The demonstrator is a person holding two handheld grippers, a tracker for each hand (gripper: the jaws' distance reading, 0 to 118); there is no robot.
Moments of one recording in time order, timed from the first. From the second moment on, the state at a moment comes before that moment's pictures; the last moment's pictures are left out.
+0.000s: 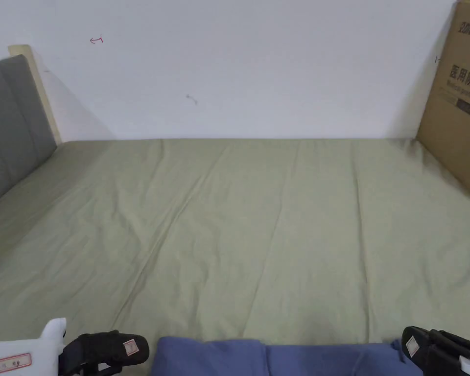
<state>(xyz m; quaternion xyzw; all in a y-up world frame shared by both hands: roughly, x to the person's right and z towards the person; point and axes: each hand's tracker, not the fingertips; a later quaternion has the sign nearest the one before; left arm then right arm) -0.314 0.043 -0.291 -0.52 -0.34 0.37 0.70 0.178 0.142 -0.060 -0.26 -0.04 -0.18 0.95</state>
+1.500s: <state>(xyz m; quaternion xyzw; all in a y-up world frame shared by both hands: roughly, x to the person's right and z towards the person) -0.042 0.123 -0.257 -0.57 -0.35 0.23 0.71 0.210 0.162 -0.031 -0.25 -0.02 -0.23 0.94</state>
